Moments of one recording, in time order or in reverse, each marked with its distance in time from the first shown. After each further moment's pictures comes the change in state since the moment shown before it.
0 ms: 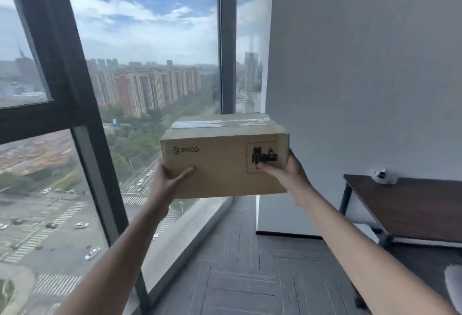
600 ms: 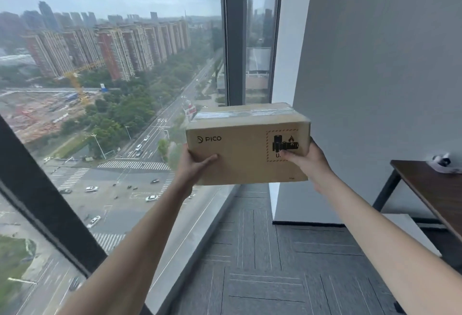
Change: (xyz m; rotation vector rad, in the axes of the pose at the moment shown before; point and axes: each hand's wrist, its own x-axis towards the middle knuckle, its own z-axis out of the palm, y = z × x) left_hand 0.384 -0.219 0.046 0.043 -0.105 -0.198; right_hand 0.350 0.183 0.120 -0.028 0.068 0.184
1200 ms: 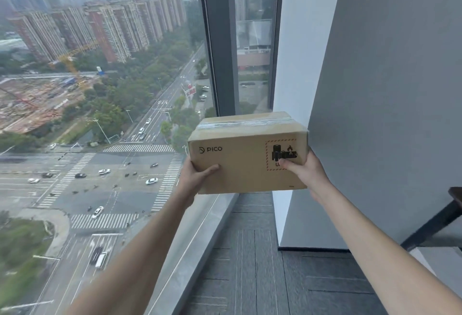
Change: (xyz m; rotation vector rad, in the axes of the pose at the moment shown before) left_hand 0.358 -0.129 0.151 0.081 -0.047 -0.147; right_hand 0.391 0.159 0.016 0.049 -0.005 0.149
